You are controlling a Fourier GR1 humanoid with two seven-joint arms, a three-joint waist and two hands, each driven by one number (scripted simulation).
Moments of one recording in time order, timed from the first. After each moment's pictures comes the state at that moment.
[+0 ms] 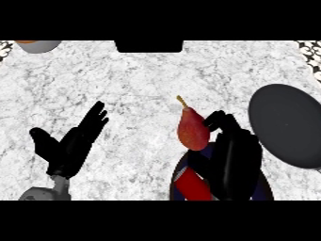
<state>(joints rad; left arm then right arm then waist) -0.05 0.20 -0.21 -1.55 0.32 0.03 0.19 -0.20 -0.01 0.57 -1.85 1.45 -0.17 1.07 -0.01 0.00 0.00</state>
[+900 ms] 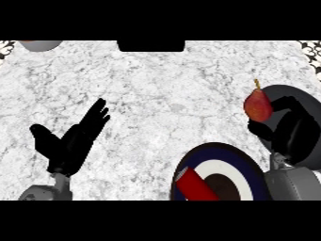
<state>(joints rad) -0.07 0.17 -0.19 -1.58 0.29 0.02 0.23 -0.19 -0.18 0.09 -1.48 1.22 -0.63 0.75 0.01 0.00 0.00</state>
